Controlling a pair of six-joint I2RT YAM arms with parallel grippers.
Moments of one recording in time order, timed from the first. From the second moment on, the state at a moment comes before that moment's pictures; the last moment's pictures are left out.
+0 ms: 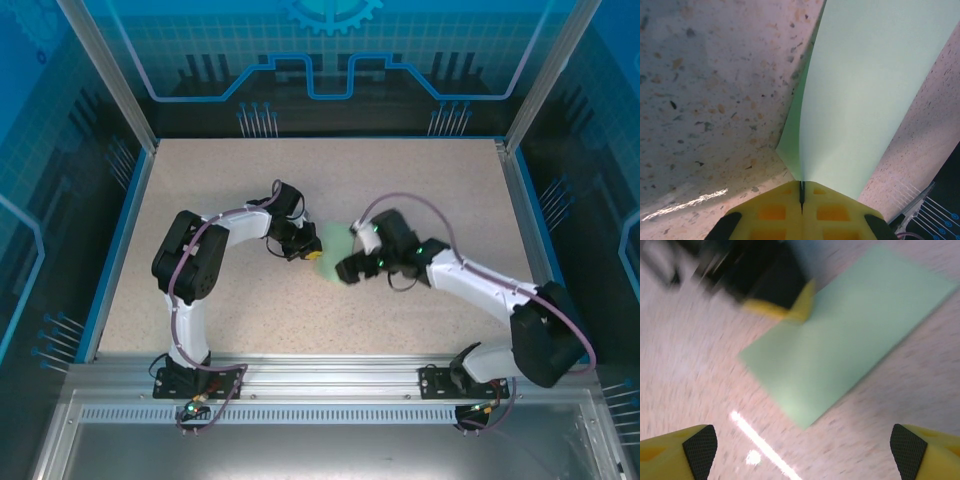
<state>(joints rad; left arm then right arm) -0.40 2.00 1.25 -0.47 0.59 -0.80 0.66 1.36 0.82 -0.35 -0.19 0.13</state>
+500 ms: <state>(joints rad) -0.40 2.00 1.28 -0.51 0.60 -0.80 0.96 1.59 0.84 -0.22 0.19 -0.14</state>
